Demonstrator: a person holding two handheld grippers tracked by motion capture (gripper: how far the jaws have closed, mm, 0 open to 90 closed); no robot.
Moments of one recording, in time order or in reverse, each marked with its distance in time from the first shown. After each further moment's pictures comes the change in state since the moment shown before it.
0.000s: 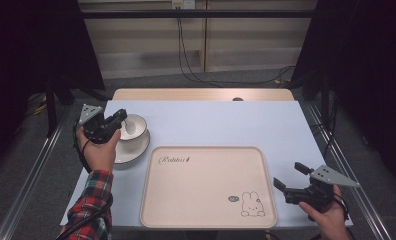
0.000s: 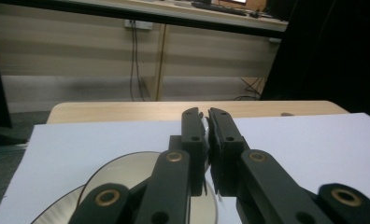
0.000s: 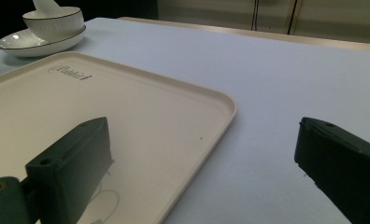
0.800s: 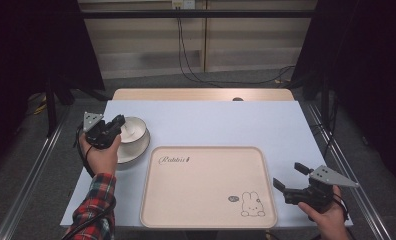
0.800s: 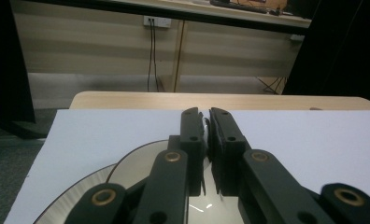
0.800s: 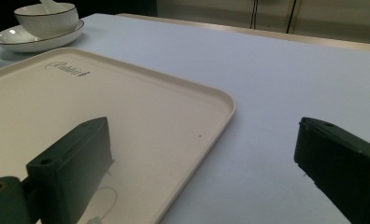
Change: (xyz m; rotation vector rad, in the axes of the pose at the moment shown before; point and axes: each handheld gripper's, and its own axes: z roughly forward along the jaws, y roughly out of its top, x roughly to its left) left arm 0.016 -0.033 0.016 -0.015 0.087 0.009; right arm 0.001 -0.001 0.000 0.011 -0.004 -0.010
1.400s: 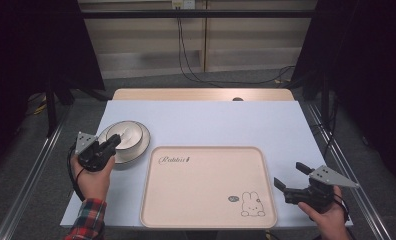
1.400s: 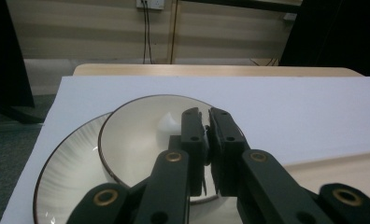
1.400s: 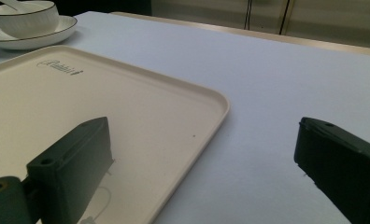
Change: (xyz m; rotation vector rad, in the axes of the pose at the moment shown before) left arm -0.003 -0.025 -0.050 0.055 -0.029 0.018; right arm 0.001 0.001 -0.001 0.002 -0.028 -0.017
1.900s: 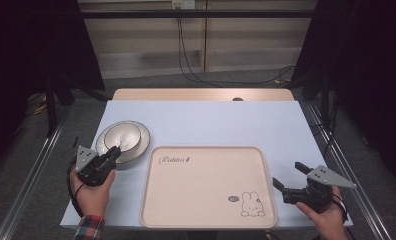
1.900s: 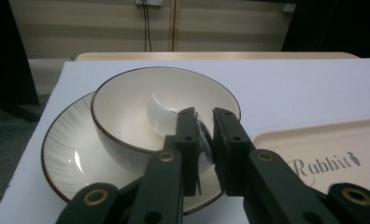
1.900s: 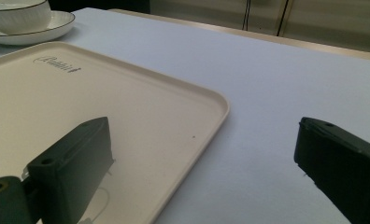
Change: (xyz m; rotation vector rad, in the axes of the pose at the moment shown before) left arm -0.007 -0.031 -0.022 0.007 0.008 0.031; right arm 0.004 0.001 0.002 0.005 -0.009 -0.023
